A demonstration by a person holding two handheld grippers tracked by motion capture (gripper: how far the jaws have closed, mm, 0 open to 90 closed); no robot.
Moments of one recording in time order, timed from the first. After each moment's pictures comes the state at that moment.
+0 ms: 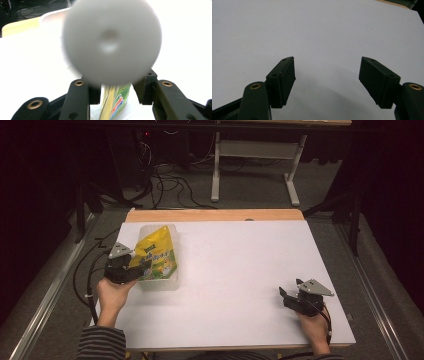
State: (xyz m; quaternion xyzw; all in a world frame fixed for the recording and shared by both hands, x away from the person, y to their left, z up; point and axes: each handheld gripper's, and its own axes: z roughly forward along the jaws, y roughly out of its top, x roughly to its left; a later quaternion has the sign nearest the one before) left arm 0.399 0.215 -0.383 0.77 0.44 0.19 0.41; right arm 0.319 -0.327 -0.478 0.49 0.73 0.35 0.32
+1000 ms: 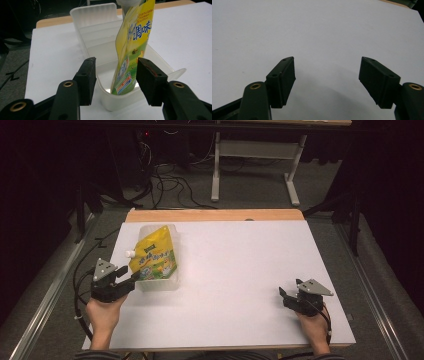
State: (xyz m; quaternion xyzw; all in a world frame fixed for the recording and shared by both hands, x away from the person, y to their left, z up) left arm 0.348 0.235 -0.393 0.72 0.48 0.25 0.43; right arm 0.319 -0.326 -0.478 0.49 0.73 0.35 0.32
